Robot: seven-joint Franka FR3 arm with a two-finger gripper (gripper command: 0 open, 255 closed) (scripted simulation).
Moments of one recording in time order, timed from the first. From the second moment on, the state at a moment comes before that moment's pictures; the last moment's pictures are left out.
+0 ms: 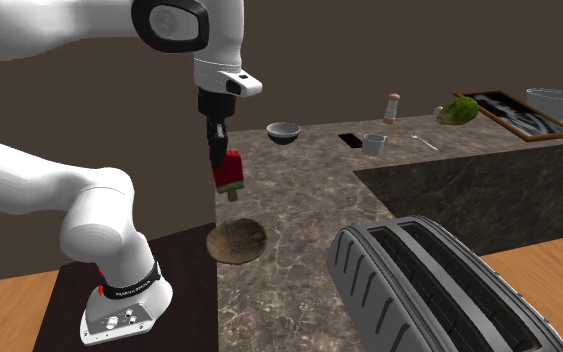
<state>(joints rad) -0.05 -0.85 -0.02 -2.43 0.03 1.44 0.02</state>
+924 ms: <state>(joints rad) -0.05 -0.88 -0.02 -2.64 0.02 1.61 0.01</state>
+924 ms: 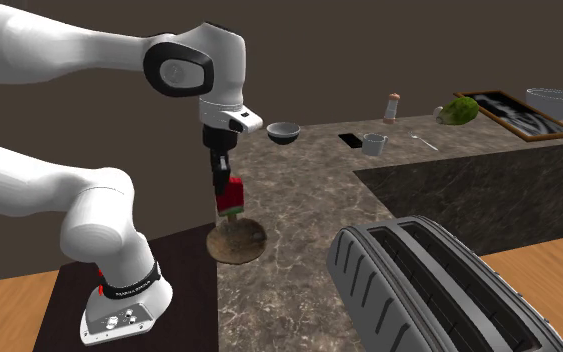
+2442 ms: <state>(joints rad) -0.06 -0.87 -0.03 -2.75 0.02 1.72 0.00</state>
